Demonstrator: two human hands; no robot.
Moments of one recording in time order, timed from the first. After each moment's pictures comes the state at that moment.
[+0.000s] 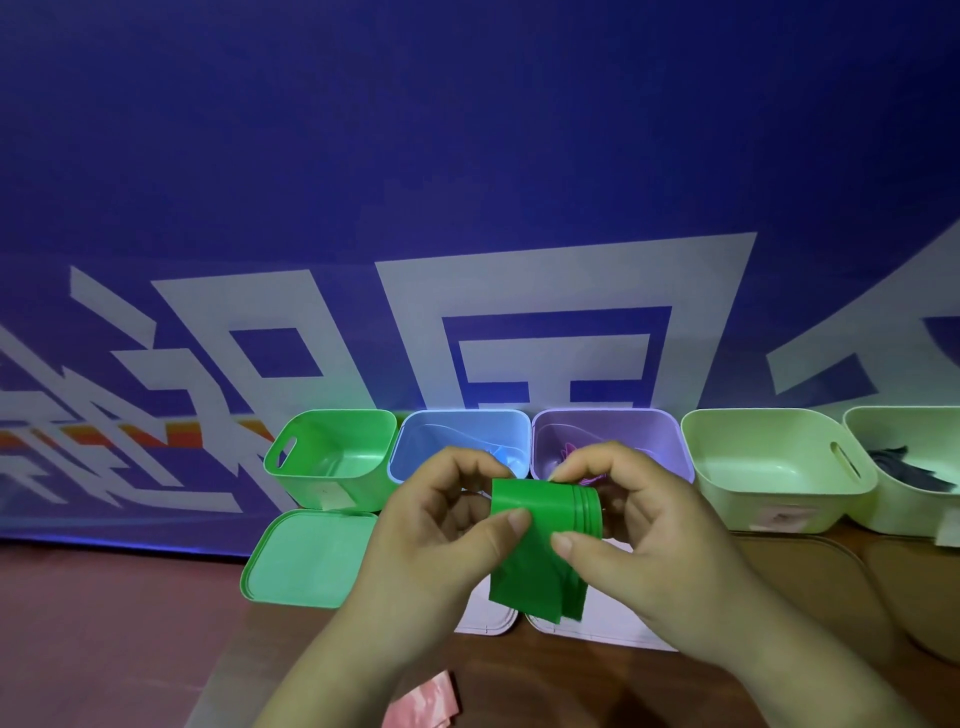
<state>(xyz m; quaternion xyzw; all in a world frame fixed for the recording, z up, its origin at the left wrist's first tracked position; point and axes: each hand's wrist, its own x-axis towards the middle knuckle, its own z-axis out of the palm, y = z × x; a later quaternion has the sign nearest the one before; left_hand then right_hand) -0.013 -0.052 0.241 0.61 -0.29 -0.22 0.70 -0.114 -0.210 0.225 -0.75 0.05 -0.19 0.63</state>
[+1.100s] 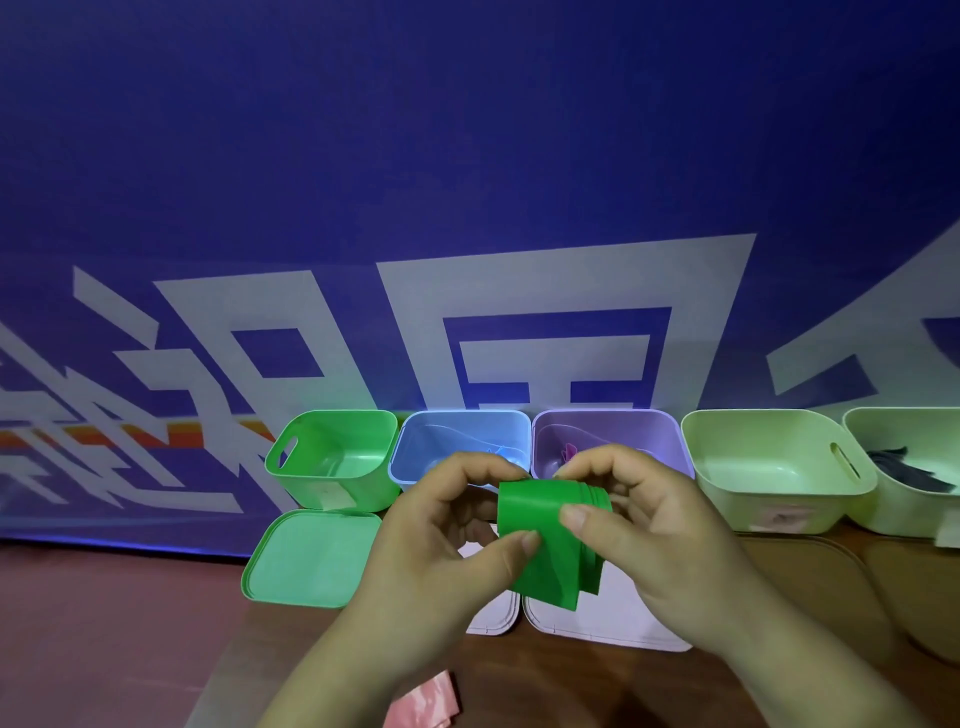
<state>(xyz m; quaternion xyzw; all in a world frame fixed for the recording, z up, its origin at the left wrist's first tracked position) -0.014 -0.049 0.234 0.64 -0.34 -0.19 0.67 -0.112 -0.210 0.224 -0.70 0.07 -0.18 0.69</state>
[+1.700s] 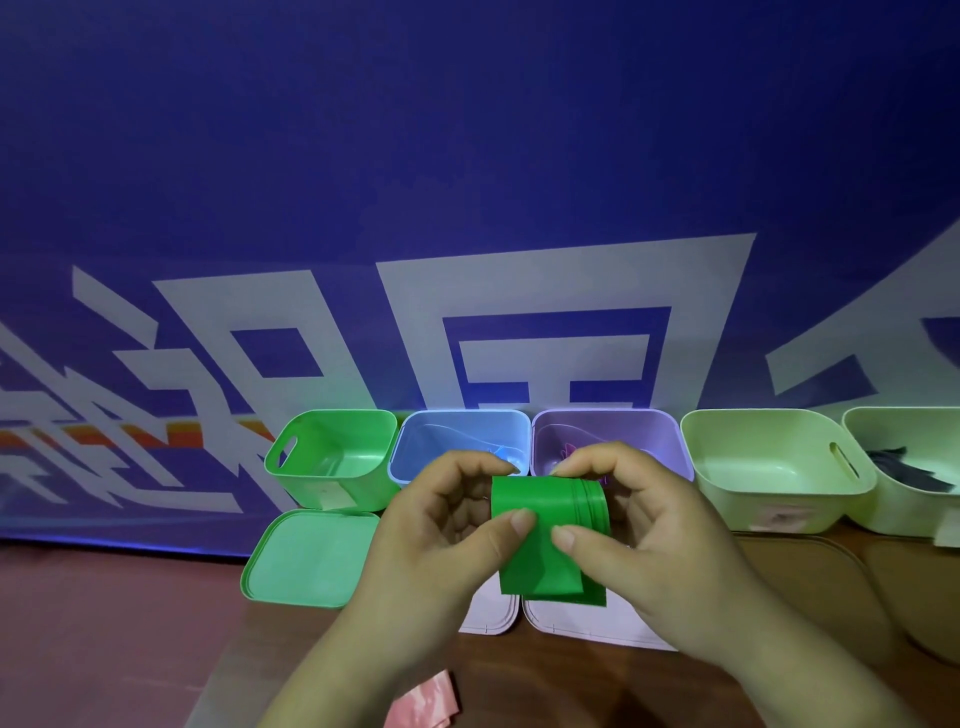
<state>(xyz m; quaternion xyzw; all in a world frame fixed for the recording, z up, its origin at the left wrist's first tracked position) -0.015 -0.050 0.236 0.61 -0.29 -0.21 0.71 -0.115 -0.208 0.220 -0.72 0.06 -0.20 0.67</state>
